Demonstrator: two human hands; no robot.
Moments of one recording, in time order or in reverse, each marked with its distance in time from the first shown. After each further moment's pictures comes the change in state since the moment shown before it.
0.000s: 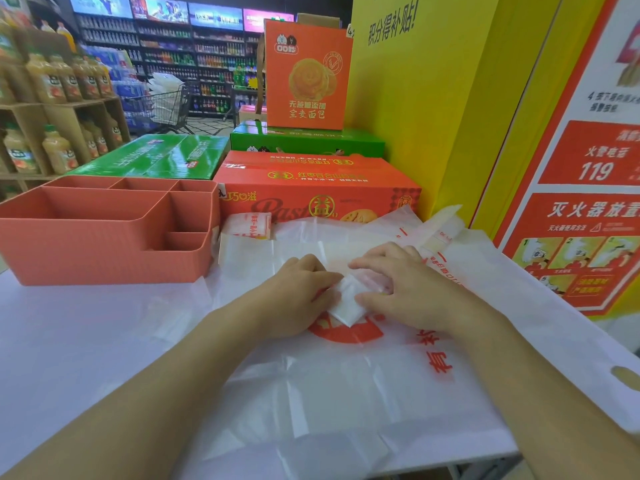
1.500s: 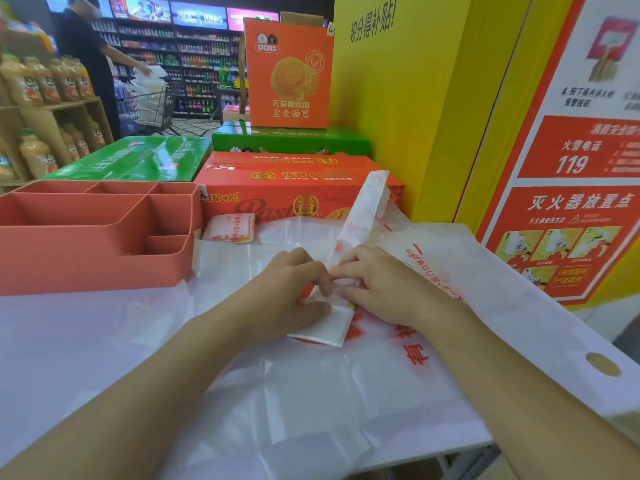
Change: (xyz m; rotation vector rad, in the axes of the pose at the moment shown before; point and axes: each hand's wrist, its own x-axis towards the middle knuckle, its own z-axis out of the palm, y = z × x) left_hand -0.003 0.003 0.001 -0.107 0.129 0.145; right_hand 0.016 0.012 0.013 -0.022 0.042 -0.157
